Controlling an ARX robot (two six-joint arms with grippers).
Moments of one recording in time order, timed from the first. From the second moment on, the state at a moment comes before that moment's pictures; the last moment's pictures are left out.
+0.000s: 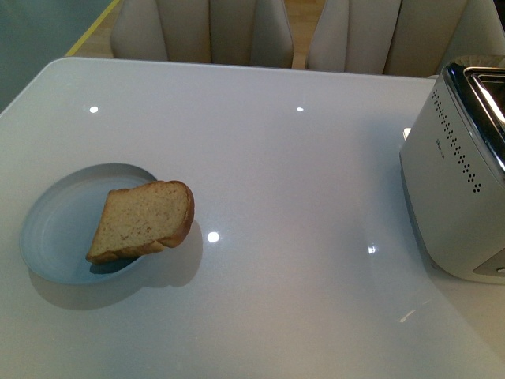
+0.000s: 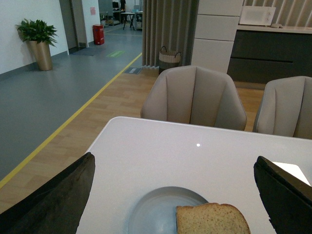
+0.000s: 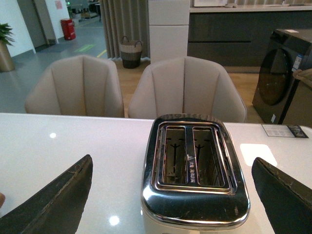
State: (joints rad) left arm 0.00 0.01 0.01 0.00 0.00 -0.01; right arm 0.00 0.01 0.02 0.00 0.00 0.00
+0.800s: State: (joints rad) left arm 0.00 0.01 0.01 0.00 0.00 -0.01; right arm 0.00 0.01 0.02 0.00 0.00 0.00
